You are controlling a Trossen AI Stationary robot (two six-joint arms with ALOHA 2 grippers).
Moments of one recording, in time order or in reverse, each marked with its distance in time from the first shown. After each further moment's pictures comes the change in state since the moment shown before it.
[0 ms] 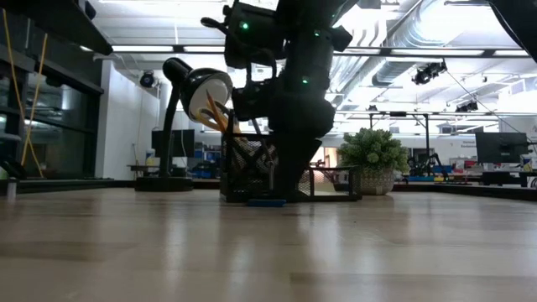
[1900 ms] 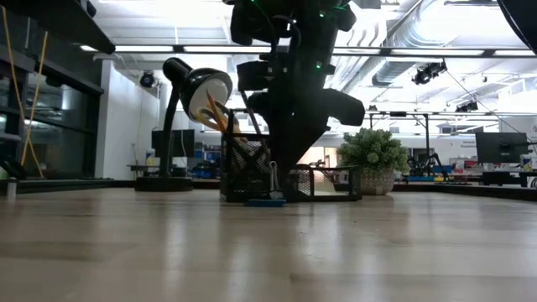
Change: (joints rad) left arm 0.000 0.001 0.000 0.000 -0.025 -0.002; right arm -0.002 -0.071 0.003 -0.022 0.135 -0.587
